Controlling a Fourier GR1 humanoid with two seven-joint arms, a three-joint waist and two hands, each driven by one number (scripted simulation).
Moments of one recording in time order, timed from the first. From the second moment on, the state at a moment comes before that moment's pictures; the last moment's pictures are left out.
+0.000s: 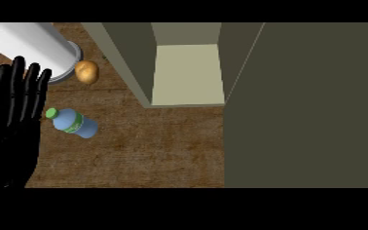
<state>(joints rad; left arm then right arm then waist) 0.00 0.11 0.02 -2.10 0.03 0.00 0.00 0.00 -0.10 -0.01 -2.10 -0.03 -0.01 -0.02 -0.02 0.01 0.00</state>
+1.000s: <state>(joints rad) 0.09 0.42 0.47 -1.96 0.80 -0.36 0.22 0.22 -0.08 0.27 -2.43 0.01 0.06 0.22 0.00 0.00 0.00</state>
